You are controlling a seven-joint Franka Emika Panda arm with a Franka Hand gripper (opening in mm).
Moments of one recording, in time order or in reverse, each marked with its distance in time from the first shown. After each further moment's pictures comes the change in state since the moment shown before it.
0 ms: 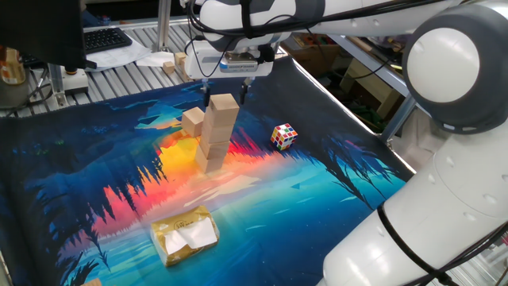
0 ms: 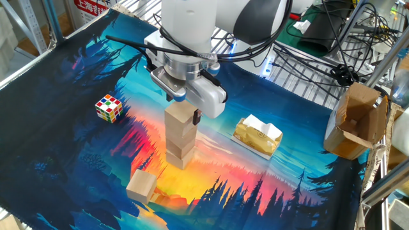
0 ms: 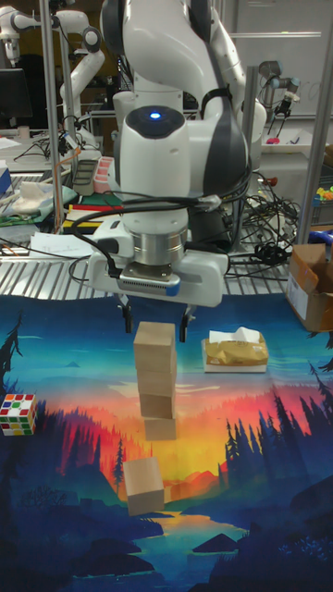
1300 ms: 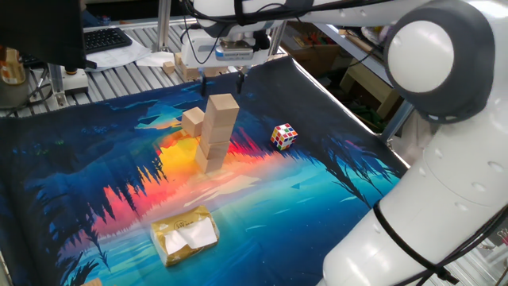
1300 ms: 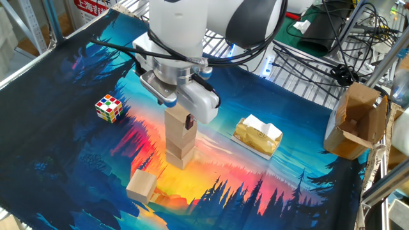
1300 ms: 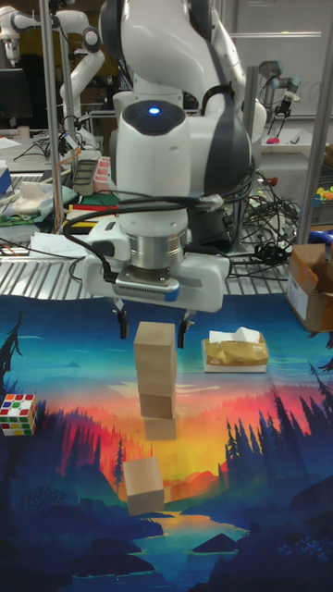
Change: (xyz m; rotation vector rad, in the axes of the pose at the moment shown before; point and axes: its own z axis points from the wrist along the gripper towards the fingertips) arm -0.028 0.001 -0.012 0.014 0.007 -0.013
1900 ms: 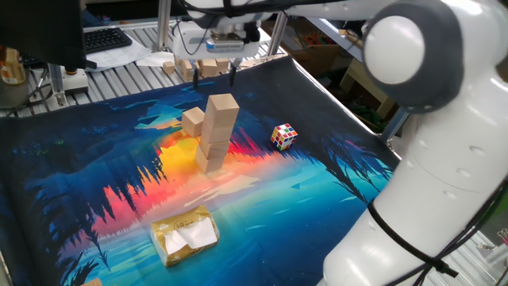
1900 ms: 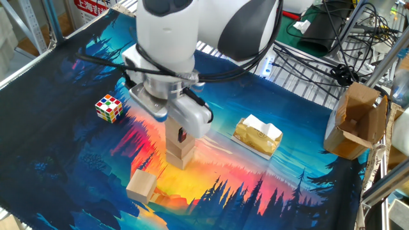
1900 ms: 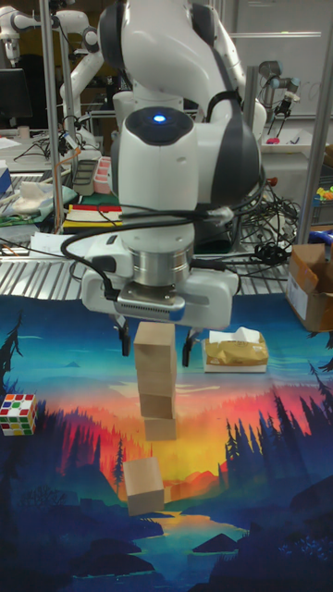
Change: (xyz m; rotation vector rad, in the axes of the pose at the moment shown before) arm -0.036 0.012 -0.003 0.000 -0.002 0.003
